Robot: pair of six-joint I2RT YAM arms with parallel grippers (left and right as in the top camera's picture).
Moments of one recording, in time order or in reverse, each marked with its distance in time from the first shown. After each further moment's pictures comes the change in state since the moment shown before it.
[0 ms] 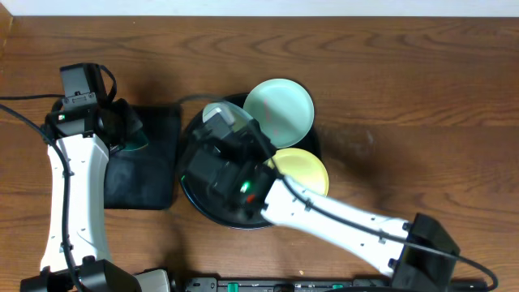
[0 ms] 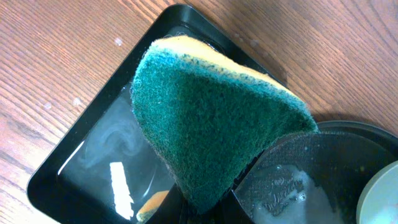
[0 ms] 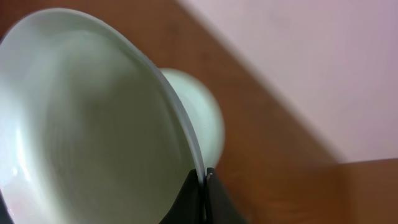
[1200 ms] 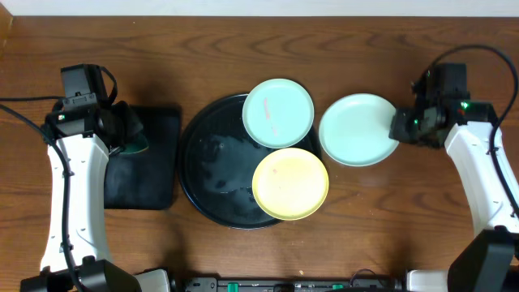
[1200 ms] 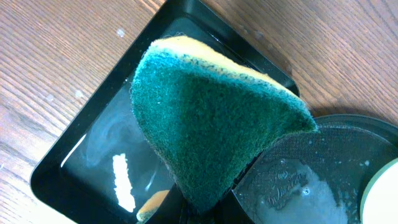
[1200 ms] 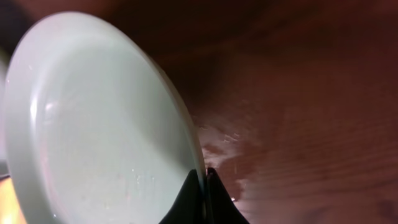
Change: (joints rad) left arm 0.000 0.000 0.000 -0.024 0.000 0.000; right arm -1.146 -0.269 -0.358 -0.084 -1.001 0.036
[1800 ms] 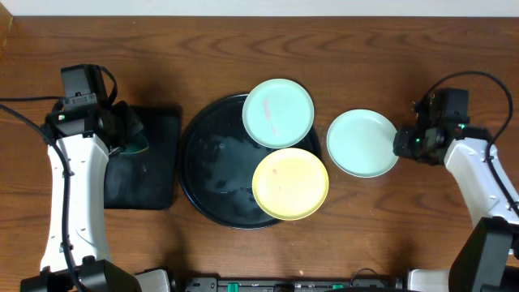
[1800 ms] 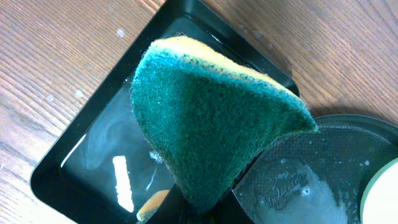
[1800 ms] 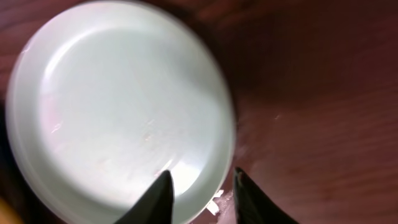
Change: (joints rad) left arm 0.000 0.000 0.000 0.000 0.000 0.000; right arm -0.074 0.000 -0.188 0.174 -0.055 -0.080
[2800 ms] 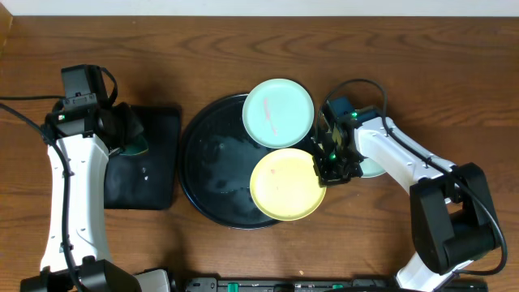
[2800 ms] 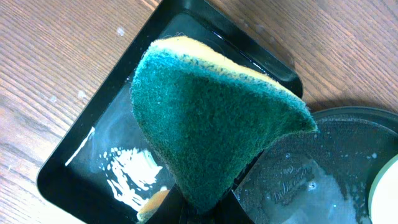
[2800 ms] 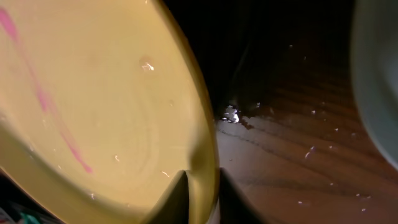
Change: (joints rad) left arm 0.000 0.000 0.000 -0.013 0.000 0.034; right arm 0.529 0.268 0.152 -0.317 -0.150 0.046
